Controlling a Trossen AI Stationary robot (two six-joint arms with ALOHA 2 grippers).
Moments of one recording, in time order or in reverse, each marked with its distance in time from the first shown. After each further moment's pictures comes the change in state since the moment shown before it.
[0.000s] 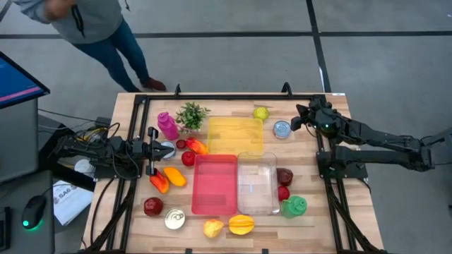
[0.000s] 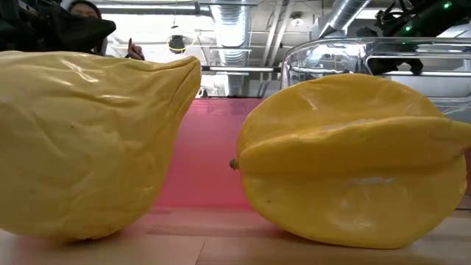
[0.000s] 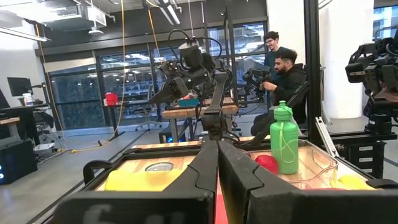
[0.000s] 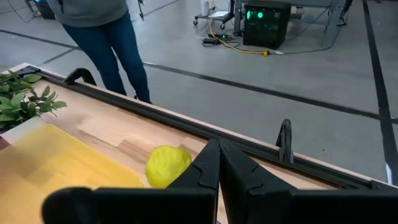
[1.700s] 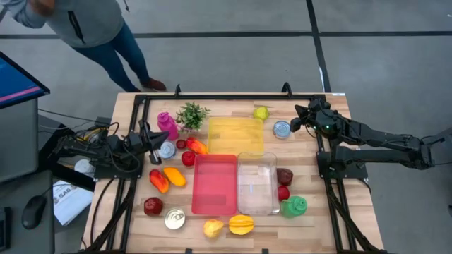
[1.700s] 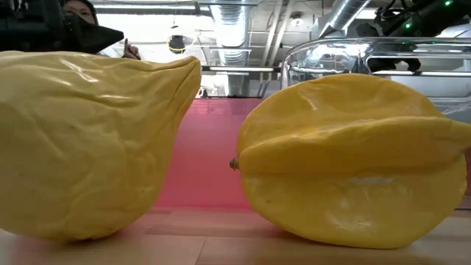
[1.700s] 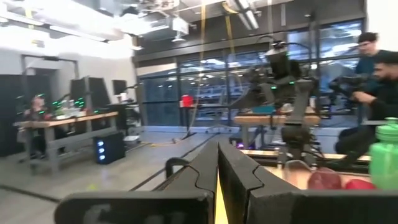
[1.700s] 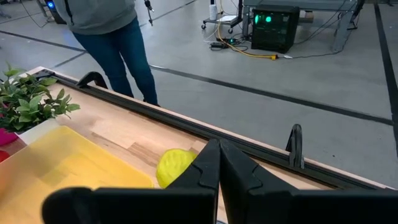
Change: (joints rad) left arm 0.000 0.000 0.000 0.094 -0.348 0.079; right arm 0.033 0.000 0.000 0.025 0.003 -0.003
